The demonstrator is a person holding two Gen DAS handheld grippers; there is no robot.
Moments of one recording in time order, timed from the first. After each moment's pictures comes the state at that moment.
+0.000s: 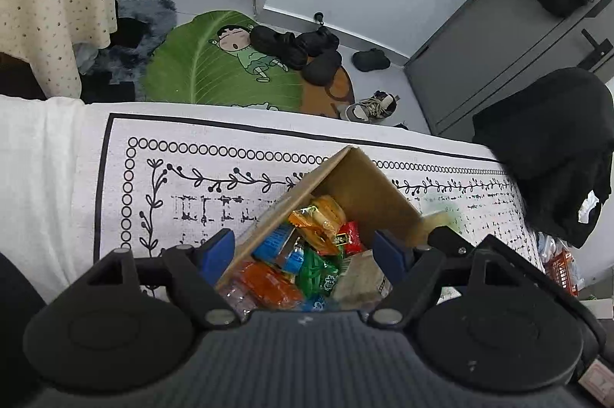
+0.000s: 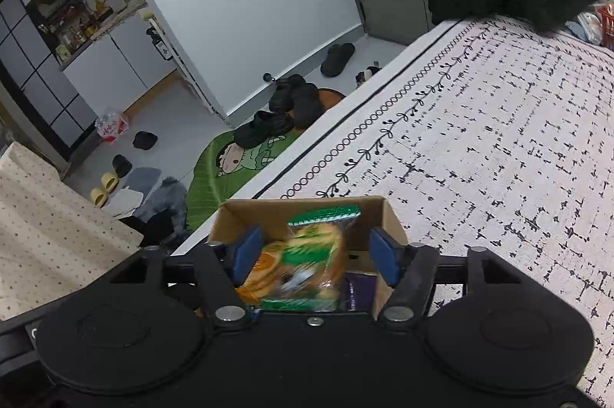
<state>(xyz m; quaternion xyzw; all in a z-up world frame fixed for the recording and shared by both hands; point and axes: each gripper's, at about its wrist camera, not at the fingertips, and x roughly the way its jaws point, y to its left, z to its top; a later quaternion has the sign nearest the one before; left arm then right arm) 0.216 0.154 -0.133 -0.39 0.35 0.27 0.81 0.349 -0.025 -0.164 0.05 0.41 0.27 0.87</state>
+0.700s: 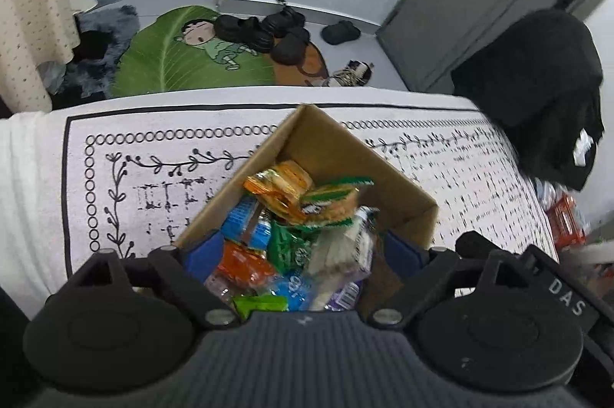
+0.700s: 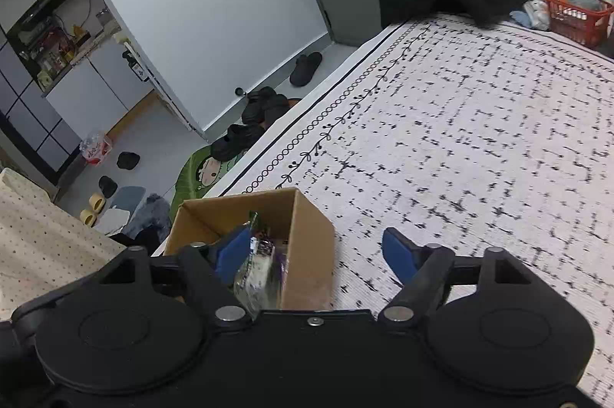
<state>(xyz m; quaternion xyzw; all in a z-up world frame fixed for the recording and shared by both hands) 0.240 0.121 -0.140 -0.33 0.39 0.22 0.83 0.335 -0.095 -0.149 0.07 0.40 0.24 0.88</state>
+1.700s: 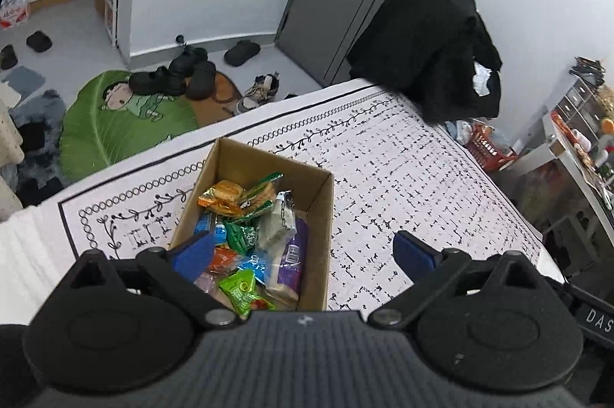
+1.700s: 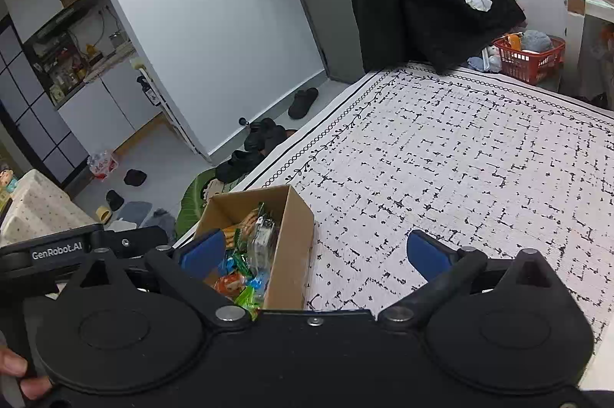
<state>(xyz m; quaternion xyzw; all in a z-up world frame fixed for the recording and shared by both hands) 0.183 0.083 -0.053 -0.21 0.38 0.08 0.90 0.242 -0.171 -0.080 0.07 0.35 0.23 0.90</state>
